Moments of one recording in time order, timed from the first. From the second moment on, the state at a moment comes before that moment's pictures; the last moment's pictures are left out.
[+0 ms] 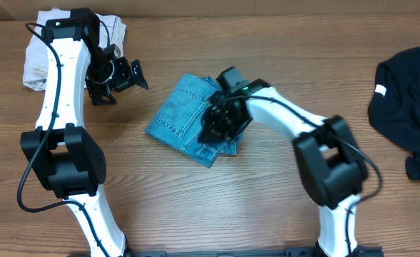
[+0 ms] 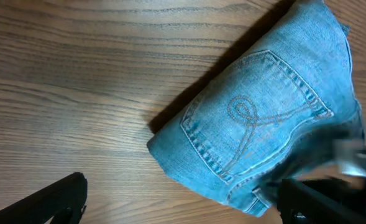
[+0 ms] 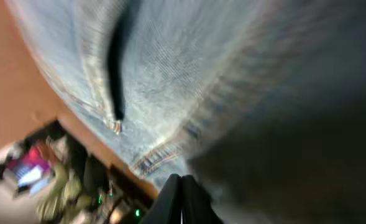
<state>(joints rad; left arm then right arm) 0.08 2.15 2.07 -1.48 0.31 -0.24 0.50 2.09 1.50 -0.78 -0.73 0.61</state>
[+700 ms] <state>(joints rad) -0.08 2.27 2.07 -1.33 0.44 0.06 0.37 1.73 1.50 -0.96 -0.52 0.58</state>
